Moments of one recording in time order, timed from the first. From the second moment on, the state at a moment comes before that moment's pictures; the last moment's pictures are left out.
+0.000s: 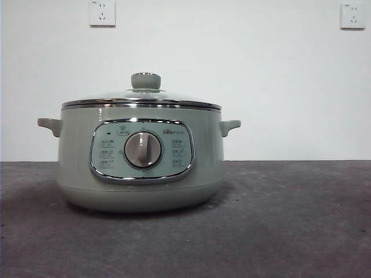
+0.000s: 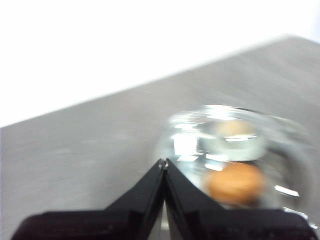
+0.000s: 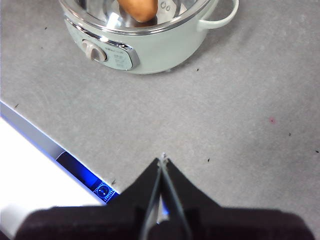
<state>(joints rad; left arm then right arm) -0.23 0.71 0.93 -0.49 0.10 0.11 0.82 1.02 1.35 -1.27 0.11 0.10</state>
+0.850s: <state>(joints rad) -0.06 0.01 0.02 -0.16 0.05 0.03 0.82 1.02 1.35 -1.26 0.11 0.10</state>
